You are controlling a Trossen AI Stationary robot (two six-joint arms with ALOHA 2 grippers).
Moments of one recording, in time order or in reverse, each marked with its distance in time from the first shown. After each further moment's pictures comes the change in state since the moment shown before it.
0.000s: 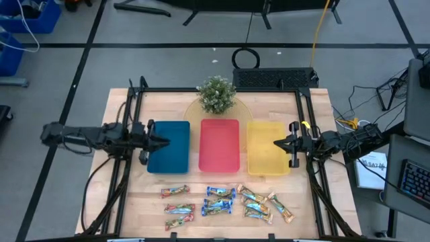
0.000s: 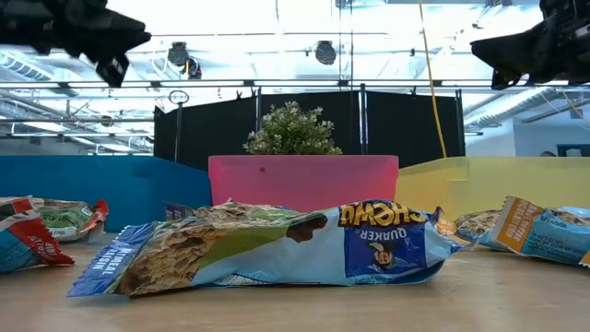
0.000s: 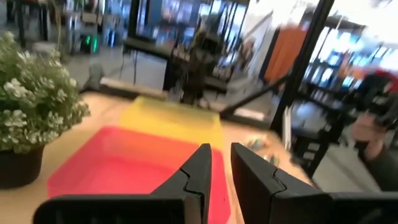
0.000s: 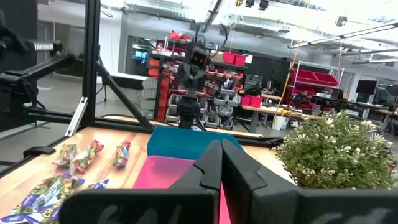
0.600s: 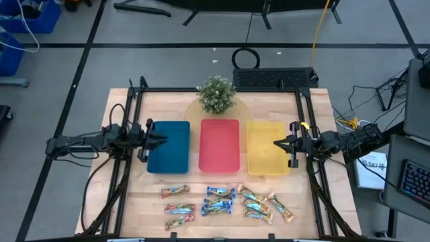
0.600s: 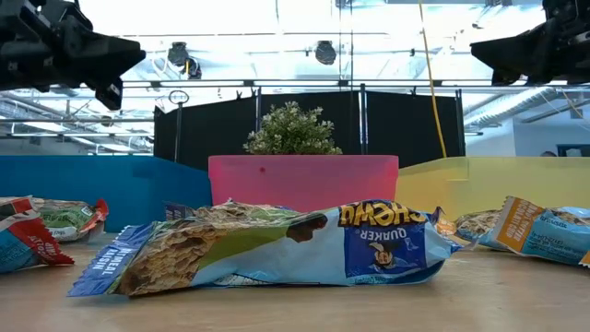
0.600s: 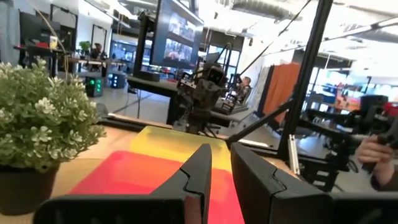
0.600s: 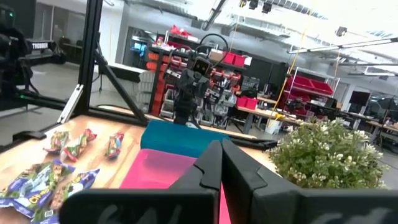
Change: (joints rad) left arm 0.184 -0.279 -0.277 0.223 0.161 0.018; right arm 0.000 -0.001 0.003 -0.009 0.002 -0.075
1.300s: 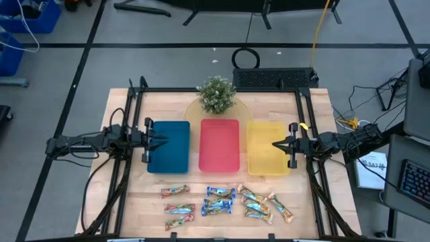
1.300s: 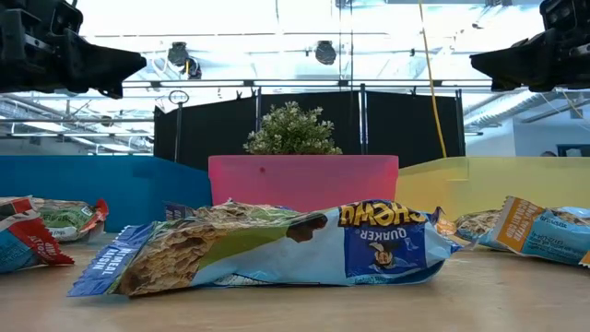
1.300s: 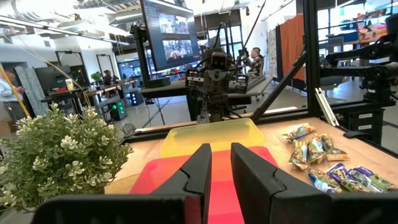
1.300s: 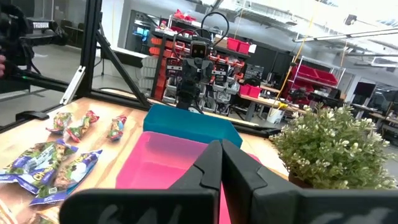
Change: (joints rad) left arm 0.000 0.000 0.000 -0.052 -0.001 0.378; right arm 0.000 0.000 0.000 -0.069 0.000 0.000
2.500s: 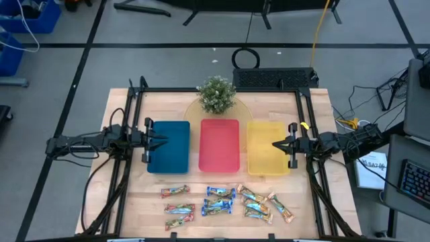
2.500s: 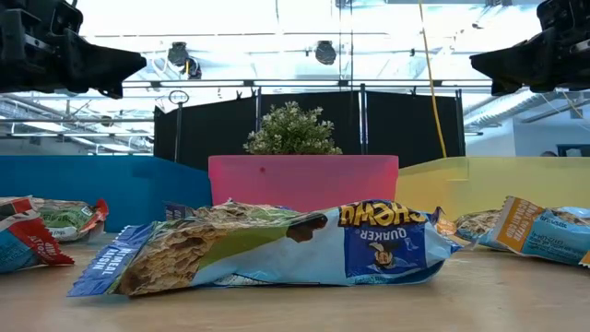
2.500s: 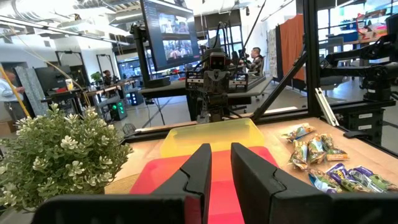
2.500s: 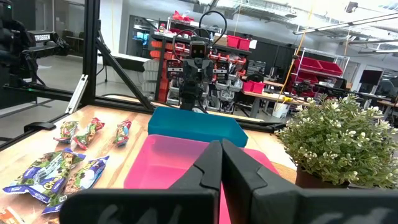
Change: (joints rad) left arm 0.000 0.000 0.000 0.000 0.000 0.000; right arm 0.000 0.000 0.000 -0.003 0.000 0.074
